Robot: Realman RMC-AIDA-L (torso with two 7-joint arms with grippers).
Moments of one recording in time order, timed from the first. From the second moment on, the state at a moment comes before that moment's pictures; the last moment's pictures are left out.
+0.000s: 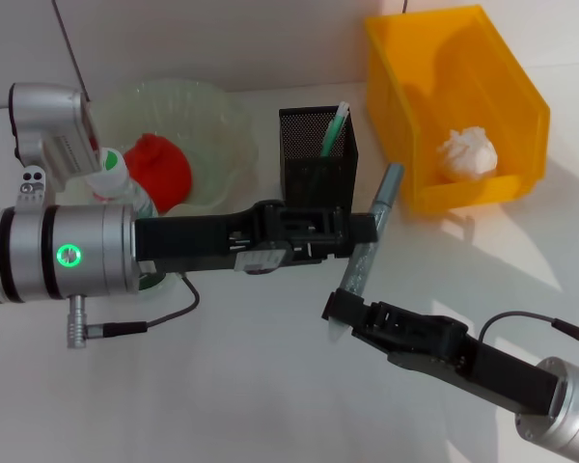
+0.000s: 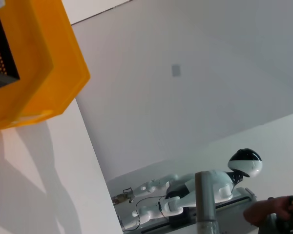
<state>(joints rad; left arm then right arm) -0.59 -2.08 1.33 0.67 1.43 1.54 -2.40 0.42 2.09 -0.65 0.09 -1.69 -1.82 -1.54</state>
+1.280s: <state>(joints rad) -0.36 -2.07 1.35 0.60 1.17 1.58 -1.11 0.57 2.08 -0.03 0.24 -1.69 -1.68 -0.19</state>
